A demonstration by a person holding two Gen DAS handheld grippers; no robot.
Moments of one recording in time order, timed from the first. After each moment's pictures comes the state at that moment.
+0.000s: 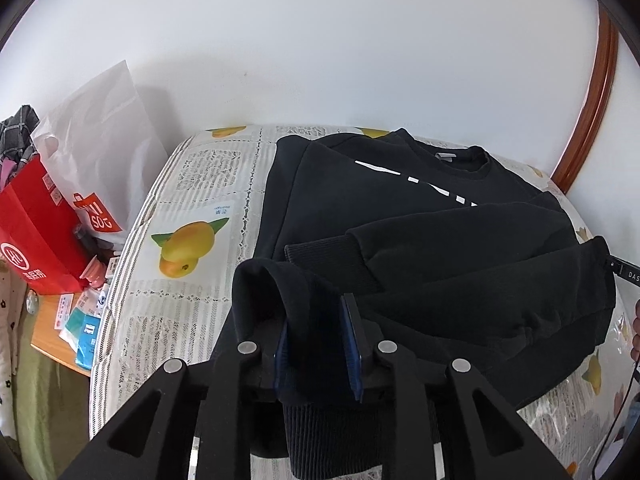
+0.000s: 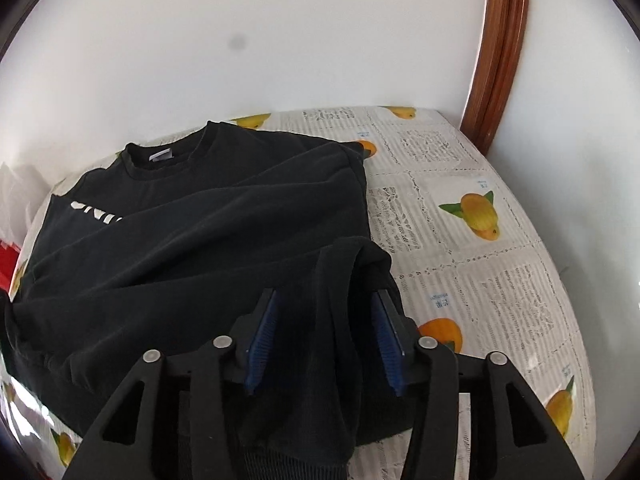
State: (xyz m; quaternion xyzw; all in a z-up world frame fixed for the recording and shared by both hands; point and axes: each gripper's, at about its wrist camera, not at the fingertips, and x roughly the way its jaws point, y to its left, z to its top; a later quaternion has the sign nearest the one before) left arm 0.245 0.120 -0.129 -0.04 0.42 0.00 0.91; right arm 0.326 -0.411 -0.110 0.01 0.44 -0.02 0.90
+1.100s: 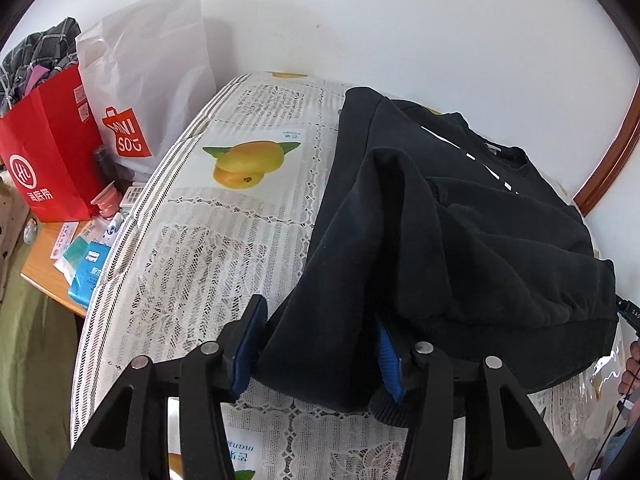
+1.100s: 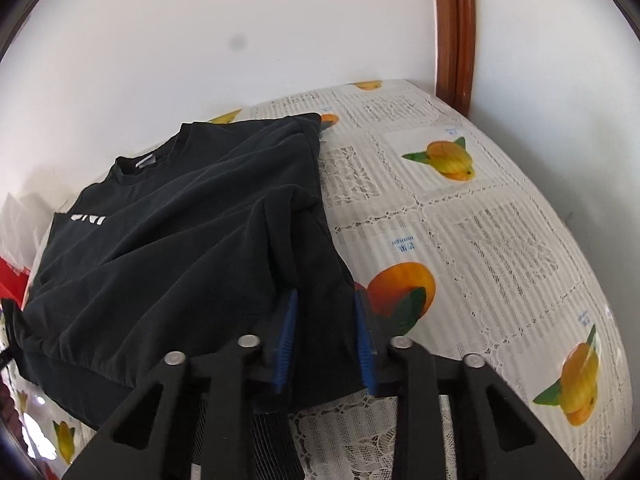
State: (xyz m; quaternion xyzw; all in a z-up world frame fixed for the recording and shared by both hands) left arm 0.223 0.170 -0.176 -0.12 0.45 0.04 0.88; right arm 0.304 -0.456 -0.143 0.08 0.43 -0.02 0.90
